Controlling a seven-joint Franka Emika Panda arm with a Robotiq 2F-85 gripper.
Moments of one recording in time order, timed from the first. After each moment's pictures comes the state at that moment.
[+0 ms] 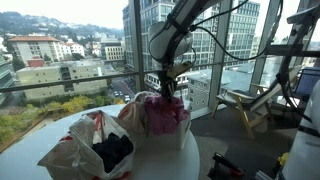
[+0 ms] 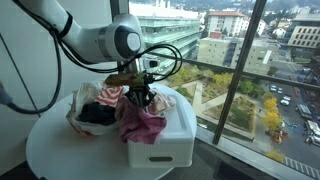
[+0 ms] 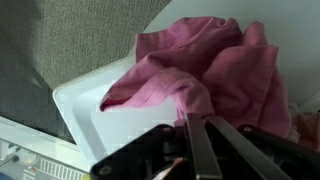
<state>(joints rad) -0.11 0.02 -0.06 -2.32 -0.29 2.30 0.06</state>
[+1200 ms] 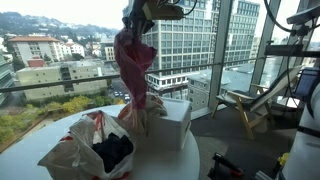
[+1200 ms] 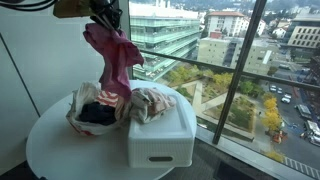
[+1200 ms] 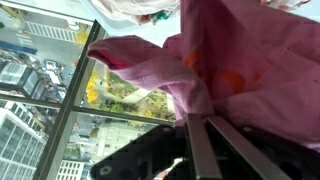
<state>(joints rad) -0.04 -0.46 0.11 -2.37 -0.27 2.64 0.29</state>
